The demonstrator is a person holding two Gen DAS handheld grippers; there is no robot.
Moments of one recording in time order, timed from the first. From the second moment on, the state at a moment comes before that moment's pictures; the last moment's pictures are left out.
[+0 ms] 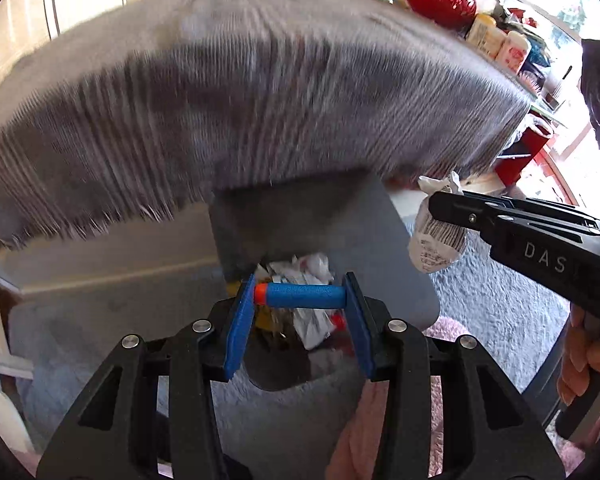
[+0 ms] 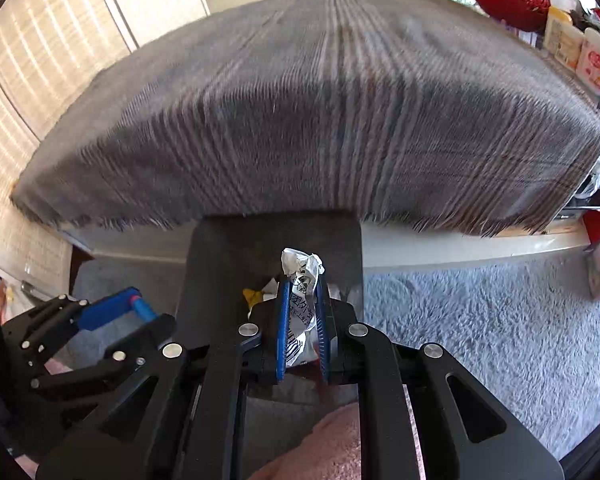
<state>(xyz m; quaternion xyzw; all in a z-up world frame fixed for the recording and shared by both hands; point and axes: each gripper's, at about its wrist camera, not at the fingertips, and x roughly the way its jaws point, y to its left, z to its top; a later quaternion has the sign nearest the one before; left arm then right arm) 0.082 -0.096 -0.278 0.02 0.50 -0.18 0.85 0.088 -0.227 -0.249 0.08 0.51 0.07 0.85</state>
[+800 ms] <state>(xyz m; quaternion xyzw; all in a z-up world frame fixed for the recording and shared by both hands) 0.092 -0.084 -0.262 0.00 0.48 -0.17 0.86 0.106 -0.229 -0.226 0.11 0.49 0.06 0.86</state>
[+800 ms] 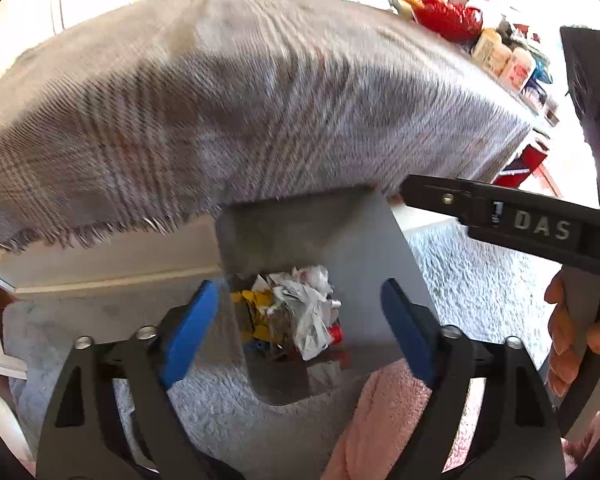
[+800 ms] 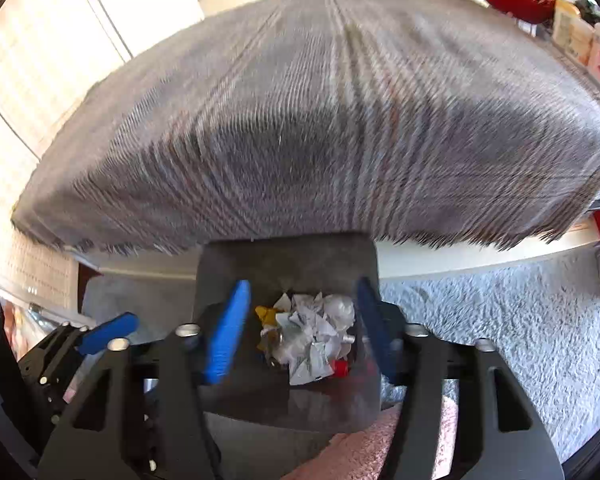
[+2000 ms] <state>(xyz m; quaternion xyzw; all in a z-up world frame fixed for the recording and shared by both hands) -0.036 -0.007 0.017 -0.02 0.17 -0.08 0.98 -0.055 -0.238 0.010 0.03 0.16 -0.03 0.99</state>
